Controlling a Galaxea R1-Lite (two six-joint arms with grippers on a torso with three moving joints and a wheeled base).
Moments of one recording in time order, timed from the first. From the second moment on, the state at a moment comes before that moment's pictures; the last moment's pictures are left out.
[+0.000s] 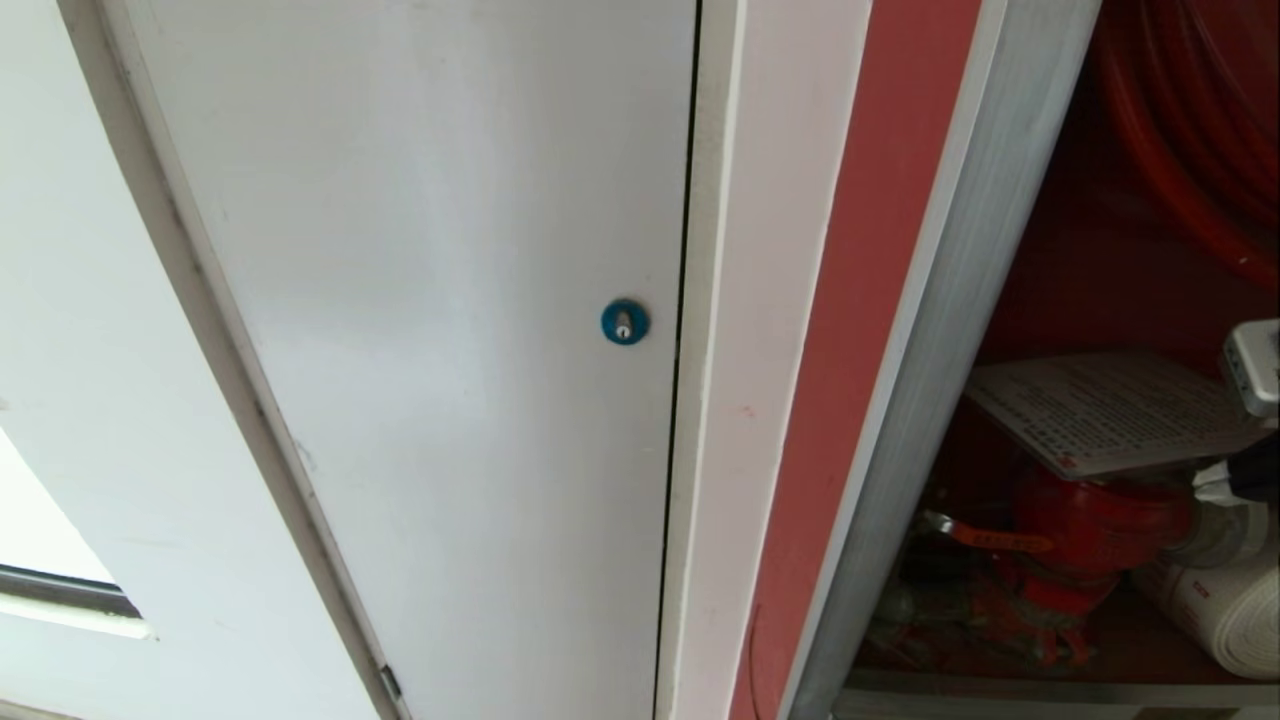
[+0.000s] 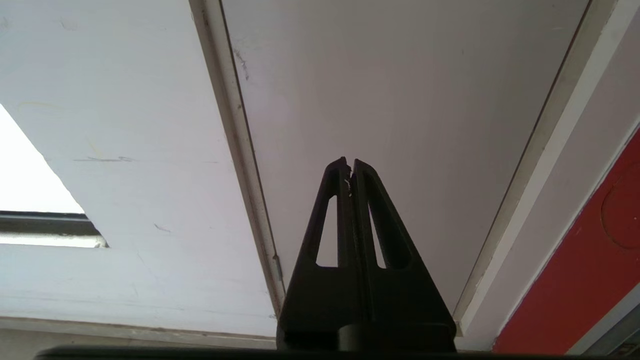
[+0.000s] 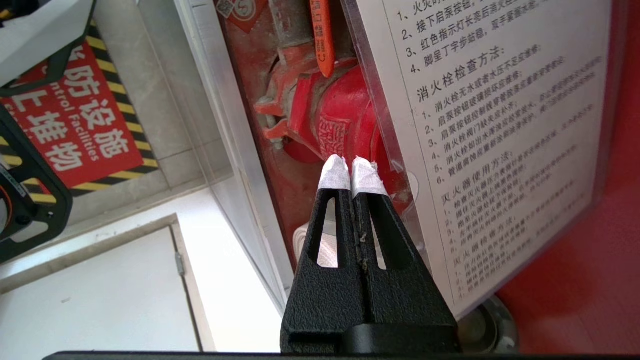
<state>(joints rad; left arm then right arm) -0.01 0.00 0.00 -0.02 -0.02 0.03 -0.11 1.41 -1.55 1.11 0.19 -1.33</state>
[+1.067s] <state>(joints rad) -0.01 0.00 0.00 -0.02 -0.02 0.03 -0.11 1.45 -1.55 1.06 0.20 -1.33</state>
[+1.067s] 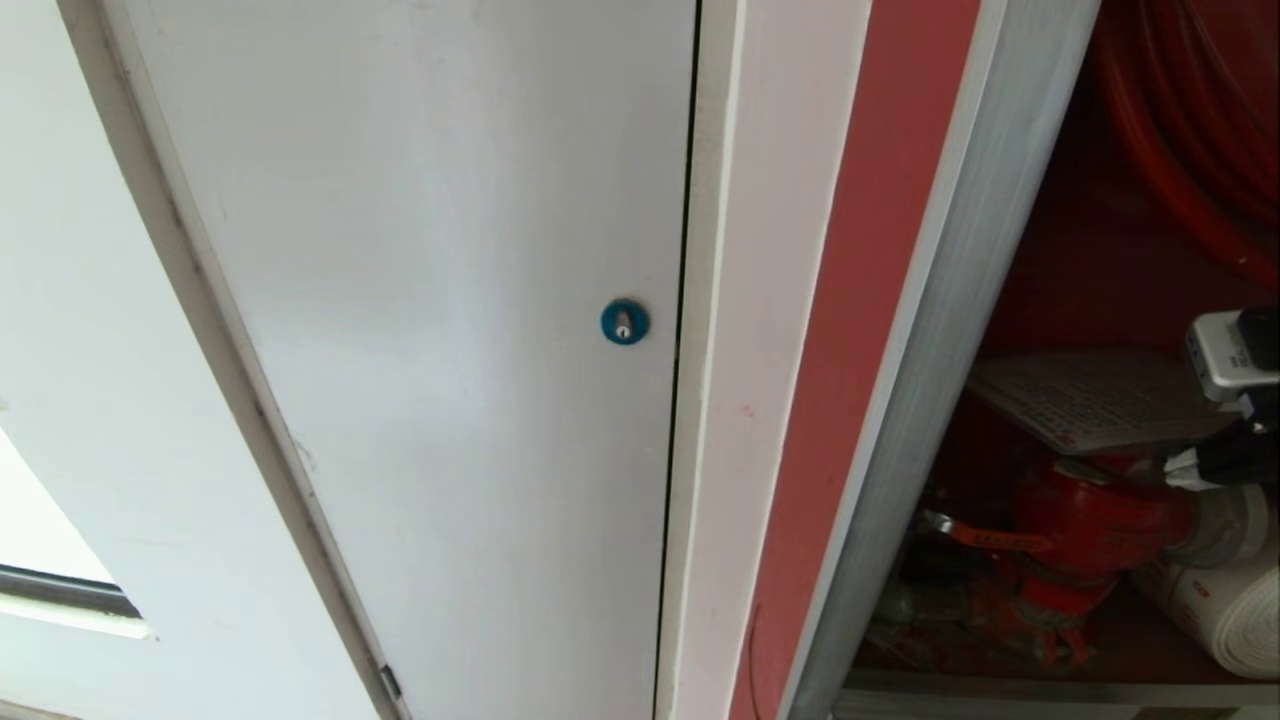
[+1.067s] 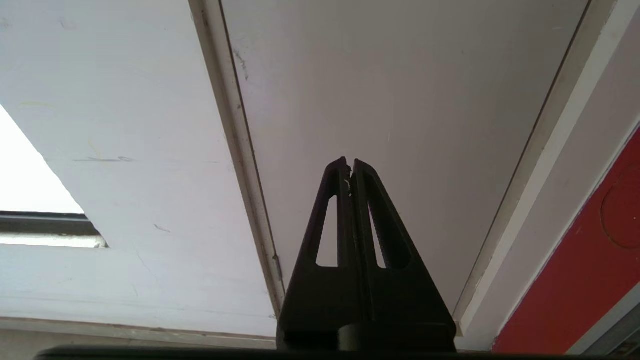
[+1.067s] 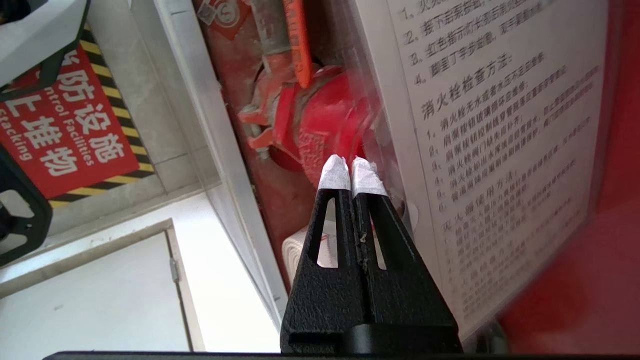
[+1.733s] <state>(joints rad) -0.01 0.00 0.00 -0.02 -0.02 0.03 -0.11 1.32 -1.43 1.06 0.21 -1.32</state>
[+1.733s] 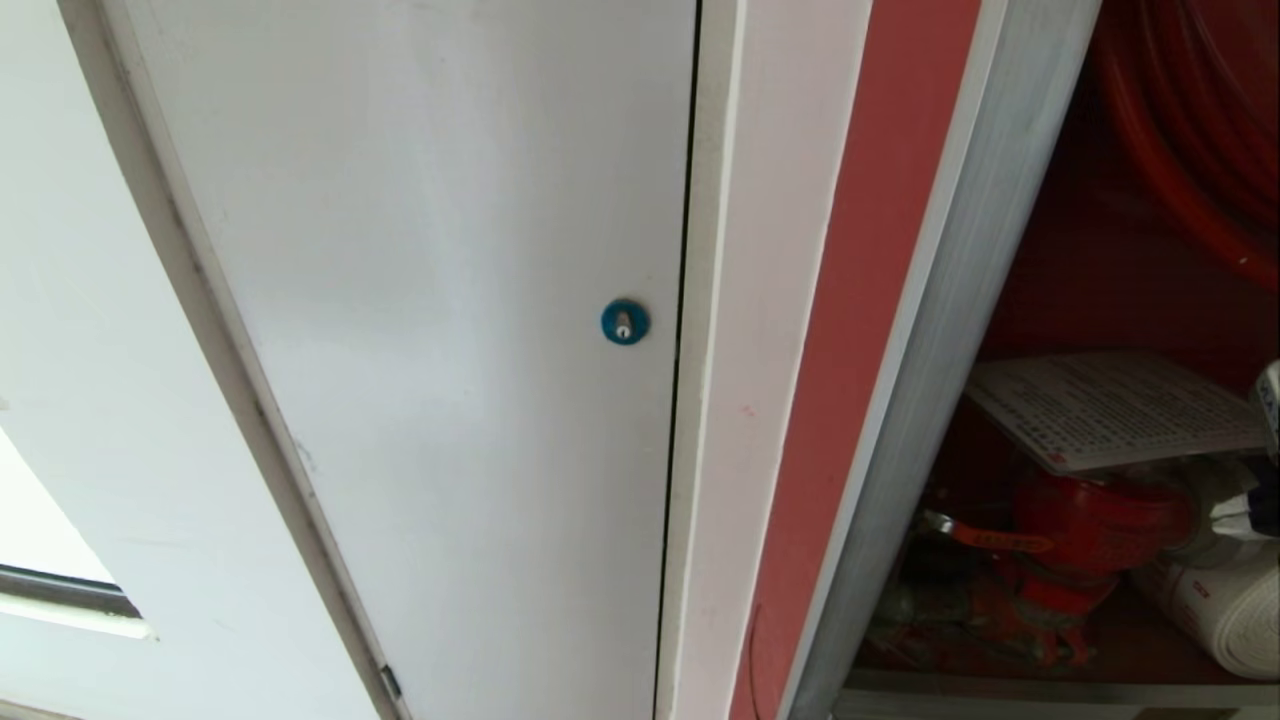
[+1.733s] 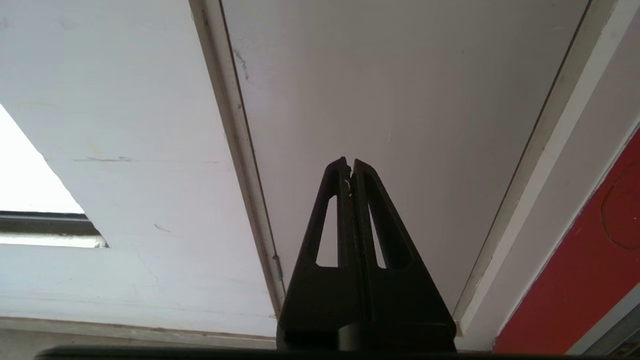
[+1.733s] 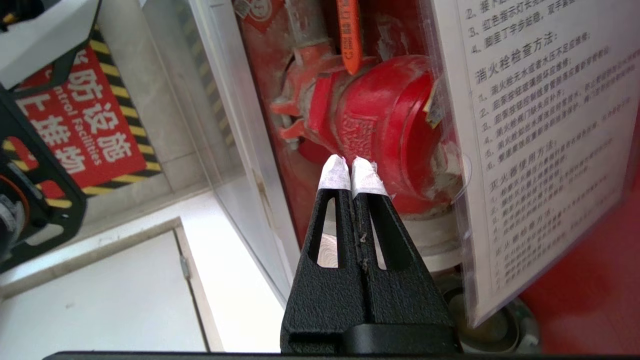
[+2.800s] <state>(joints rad) -0.01 0.00 0.00 -0.02 -0.02 0.03 -0.11 0.85 -1.23 0.96 0.41 -0.46</state>
